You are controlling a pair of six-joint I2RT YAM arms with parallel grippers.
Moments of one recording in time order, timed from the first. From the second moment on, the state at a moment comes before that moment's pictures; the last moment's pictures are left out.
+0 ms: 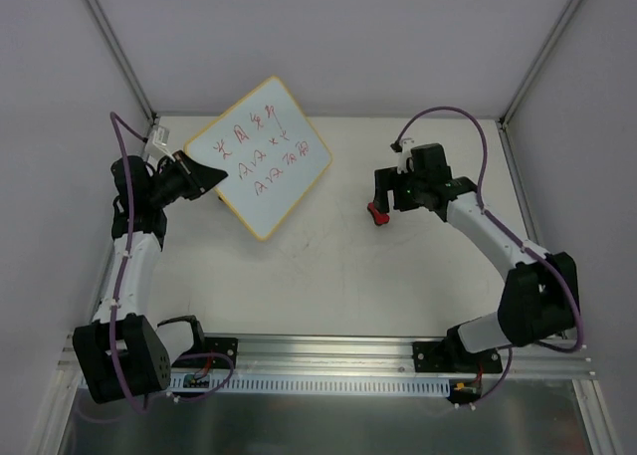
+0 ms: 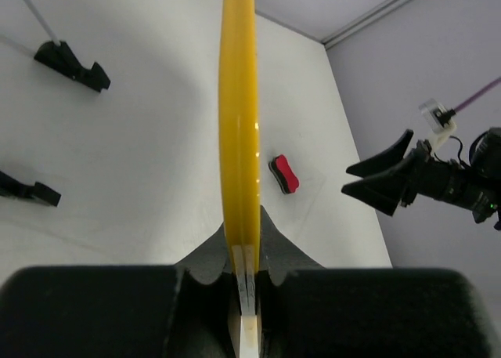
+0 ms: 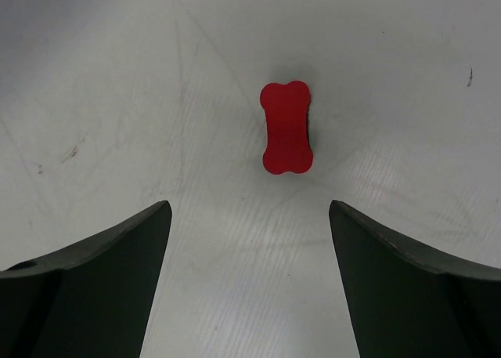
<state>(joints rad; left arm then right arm) 0.22 1.11 0.80 0.08 0.82 -0.66 0.36 1.41 1.07 -0.46 -0.16 0.11</state>
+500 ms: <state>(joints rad) 0.15 0.91 0.62 -0.13 0.79 -0.58 0.37 1.78 1.21 -0.43 -0.05 0.11</state>
